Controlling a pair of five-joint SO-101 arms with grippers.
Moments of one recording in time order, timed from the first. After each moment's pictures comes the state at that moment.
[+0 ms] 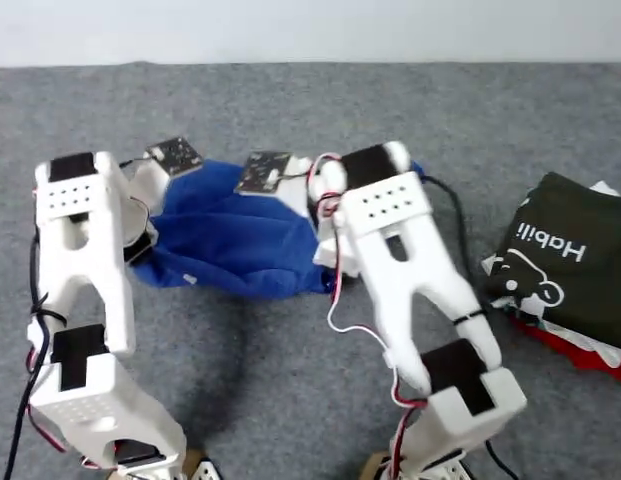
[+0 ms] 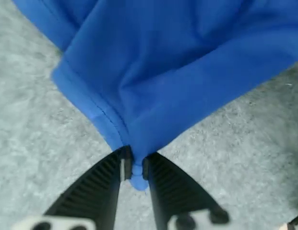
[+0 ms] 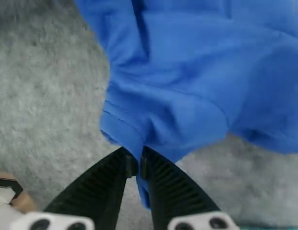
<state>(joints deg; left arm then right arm) -16.4 13.1 1.1 89.6 -50.4 -26.2 8.0 -9.6 94.2 46.9</state>
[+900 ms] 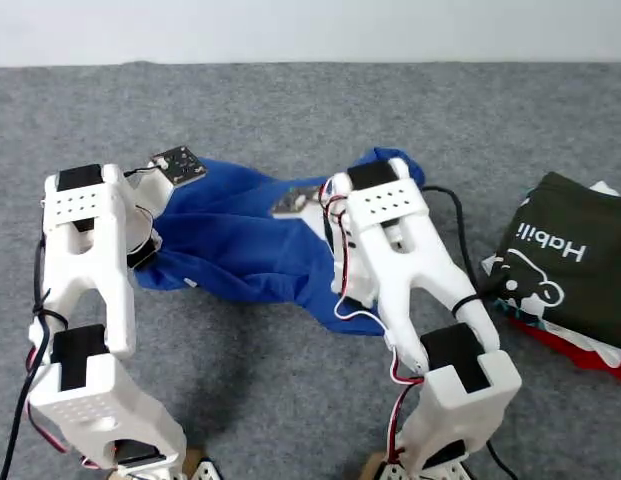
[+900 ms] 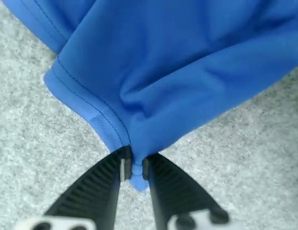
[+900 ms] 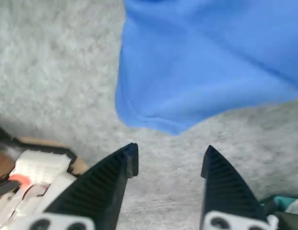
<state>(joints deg) -16.4 13.1 5.0 84.2 -50.3 -21.0 12.1 1.6 100.6 39.6</state>
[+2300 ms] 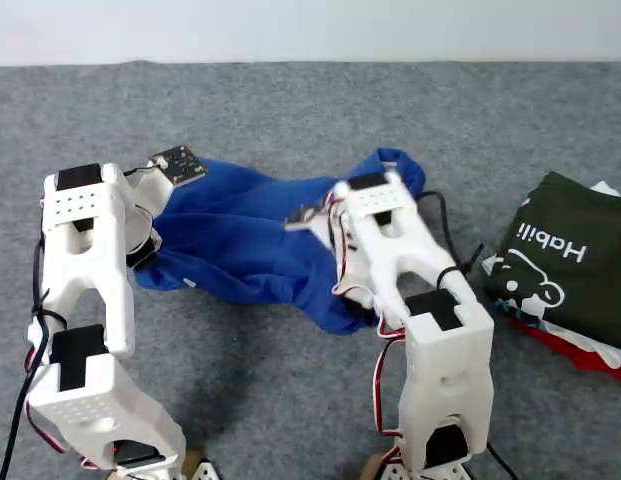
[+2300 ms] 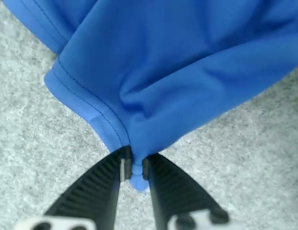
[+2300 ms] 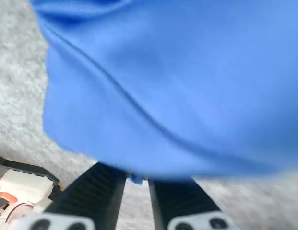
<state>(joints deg) -16.4 13.1 3.6 84.6 -50.3 -17.2 30.4 -8.4 96.2 40.1</state>
